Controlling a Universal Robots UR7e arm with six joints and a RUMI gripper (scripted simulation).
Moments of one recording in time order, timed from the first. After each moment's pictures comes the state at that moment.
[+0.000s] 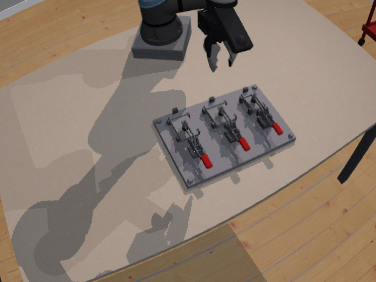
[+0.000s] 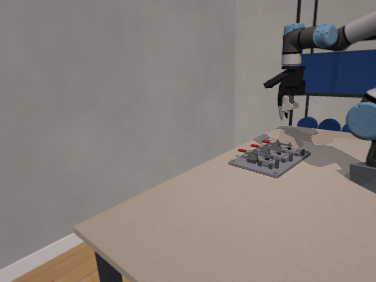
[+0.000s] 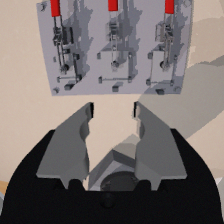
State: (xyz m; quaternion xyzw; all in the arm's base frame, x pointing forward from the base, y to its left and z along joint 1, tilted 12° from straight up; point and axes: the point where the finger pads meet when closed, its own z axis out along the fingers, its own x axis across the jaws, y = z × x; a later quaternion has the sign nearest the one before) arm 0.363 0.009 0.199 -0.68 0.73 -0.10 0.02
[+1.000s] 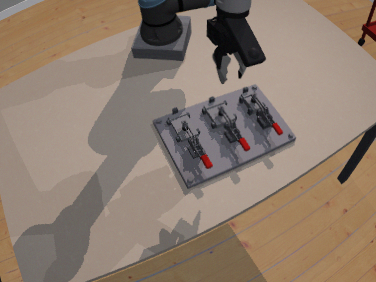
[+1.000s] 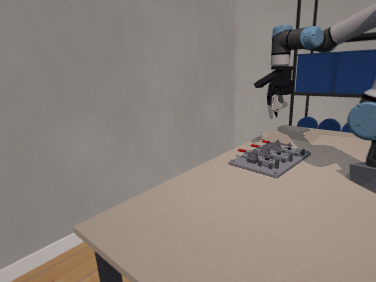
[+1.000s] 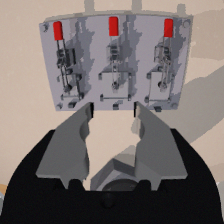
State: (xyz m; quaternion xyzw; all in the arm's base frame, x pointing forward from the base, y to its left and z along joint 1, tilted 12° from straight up) arm 0.409 0.007 0.207 -0.68 0.73 -0.11 0.02
